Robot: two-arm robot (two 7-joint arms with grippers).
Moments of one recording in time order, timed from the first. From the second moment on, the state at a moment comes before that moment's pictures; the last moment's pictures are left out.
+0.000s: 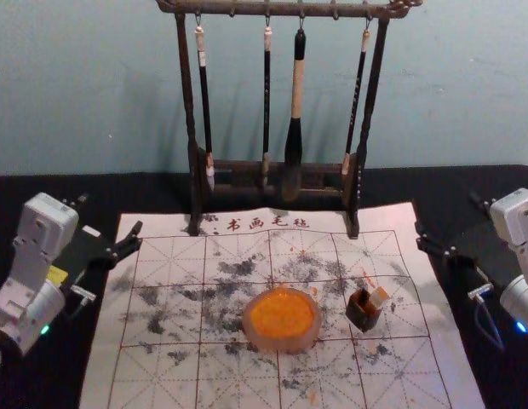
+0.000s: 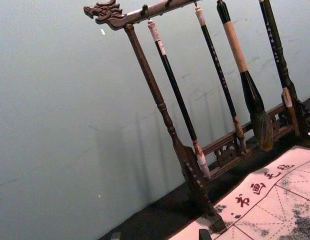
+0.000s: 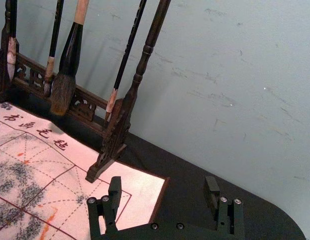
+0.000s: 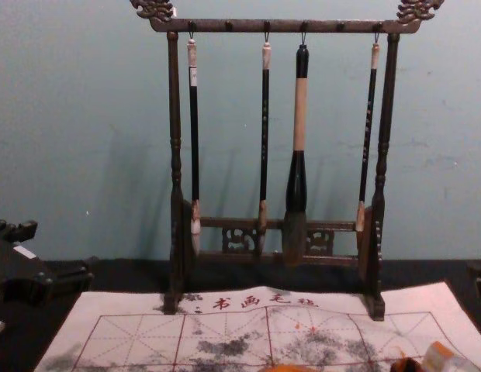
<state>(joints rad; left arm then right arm) -0.20 0.60 0.45 -1.41 -0.25 -0.12 0.03 0.20 0.60 -0.45 -1.41 0.25 -0.12 -0.03</state>
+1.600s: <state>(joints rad) -0.20 0.60 0.45 -1.41 -0.25 -0.12 0.03 0.20 0.60 -0.45 -1.41 0.25 -0.12 -0.03</state>
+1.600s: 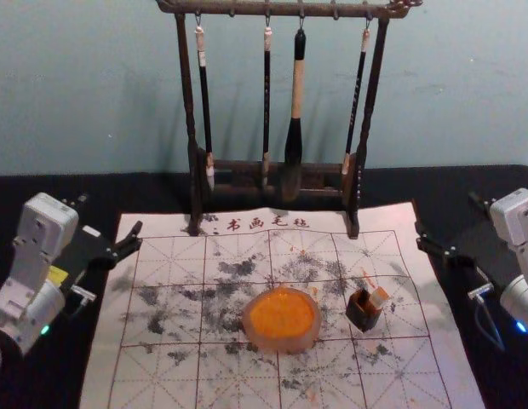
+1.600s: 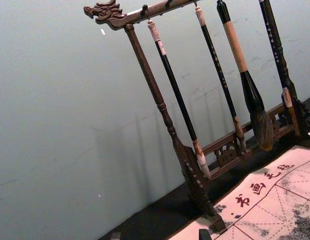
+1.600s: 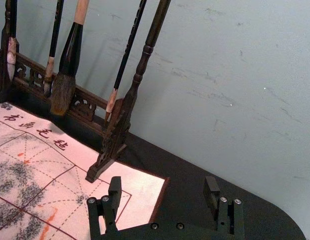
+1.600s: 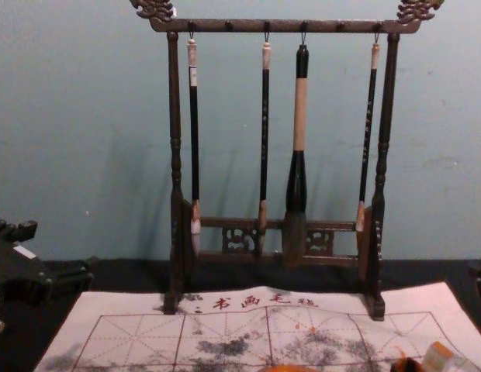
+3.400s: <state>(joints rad) -0.20 0.60 0.45 -1.41 -0.25 -0.12 0.03 -0.01 0.64 -0.38 -1.64 0.46 0.06 0.32</state>
